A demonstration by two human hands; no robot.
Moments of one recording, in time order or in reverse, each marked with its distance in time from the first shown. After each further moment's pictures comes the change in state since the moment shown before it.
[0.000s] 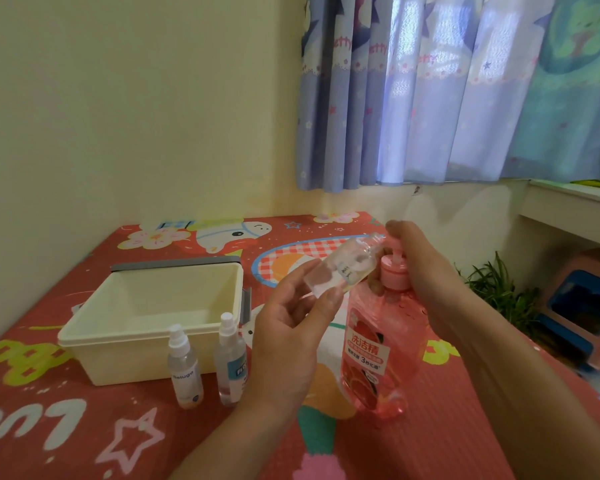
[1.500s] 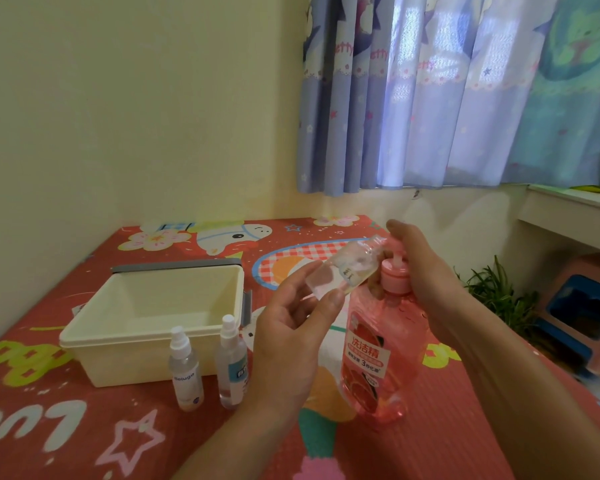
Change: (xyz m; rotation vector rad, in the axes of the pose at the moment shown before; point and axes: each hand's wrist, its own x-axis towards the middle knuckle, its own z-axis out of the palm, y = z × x) left_hand 0.001 0.000 -0.001 0.015 0.000 -0.001; right_hand -0.002 -0.004 0.002 0.019 0.011 0.013
